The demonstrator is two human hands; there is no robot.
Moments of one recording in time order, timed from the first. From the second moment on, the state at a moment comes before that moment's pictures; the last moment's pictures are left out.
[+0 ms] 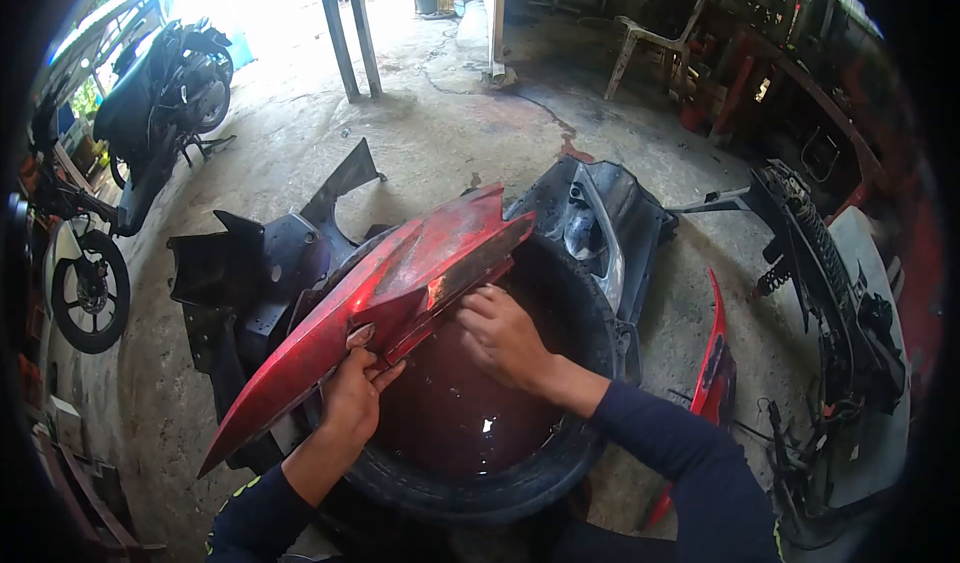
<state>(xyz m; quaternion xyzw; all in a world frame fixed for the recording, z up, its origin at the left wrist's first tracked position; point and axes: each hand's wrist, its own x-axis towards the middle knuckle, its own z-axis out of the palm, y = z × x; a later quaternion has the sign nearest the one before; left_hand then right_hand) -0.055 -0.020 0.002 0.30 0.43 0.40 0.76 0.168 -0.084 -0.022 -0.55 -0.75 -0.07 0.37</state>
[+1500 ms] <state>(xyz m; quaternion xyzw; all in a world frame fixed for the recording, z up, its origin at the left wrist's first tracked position) -0.056 -0.010 -0.011 0.29 0.44 0.39 0.75 0.198 -0.075 -0.044 -0.58 -0.72 -0.13 0.37</state>
